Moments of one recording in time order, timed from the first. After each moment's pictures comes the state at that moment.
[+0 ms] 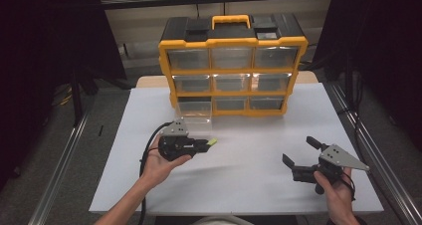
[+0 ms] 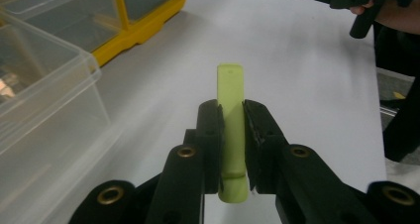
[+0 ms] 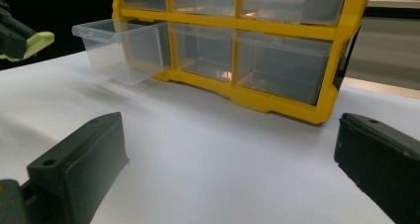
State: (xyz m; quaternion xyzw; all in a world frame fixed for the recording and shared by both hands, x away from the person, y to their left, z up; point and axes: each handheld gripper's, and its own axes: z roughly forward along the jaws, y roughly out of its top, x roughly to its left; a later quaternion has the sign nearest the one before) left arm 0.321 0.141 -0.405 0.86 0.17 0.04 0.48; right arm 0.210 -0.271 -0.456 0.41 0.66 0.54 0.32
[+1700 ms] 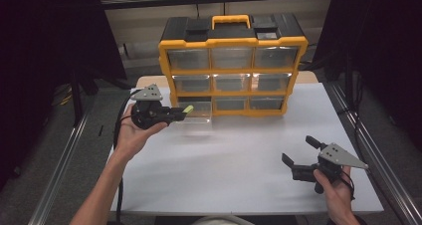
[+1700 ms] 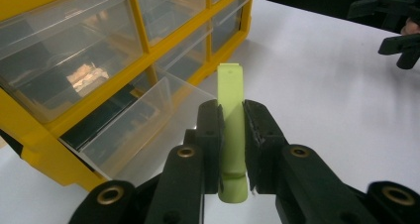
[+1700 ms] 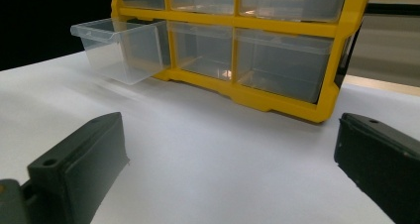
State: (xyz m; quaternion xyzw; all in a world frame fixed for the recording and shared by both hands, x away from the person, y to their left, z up) left arm 0.369 0.183 -0.330 0.86 0.20 0.09 0.46; right arm 0.213 -0.271 -0.456 0.41 0.66 0.54 0.31
